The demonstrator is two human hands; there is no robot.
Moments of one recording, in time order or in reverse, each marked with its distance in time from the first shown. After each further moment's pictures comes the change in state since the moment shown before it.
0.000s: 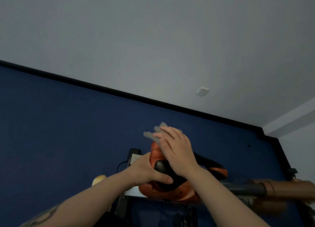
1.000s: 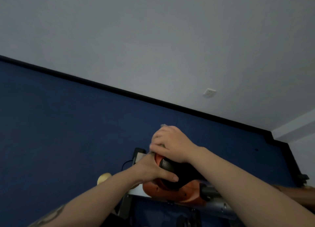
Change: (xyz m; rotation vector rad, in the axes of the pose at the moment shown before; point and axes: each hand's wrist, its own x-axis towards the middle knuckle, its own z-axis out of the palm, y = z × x) left_hand -0.001 -0.001 0.004 0.051 0.153 -0.065; right_hand 0.048 -0.006 -0.007 -0.238 -0.333 -0.404
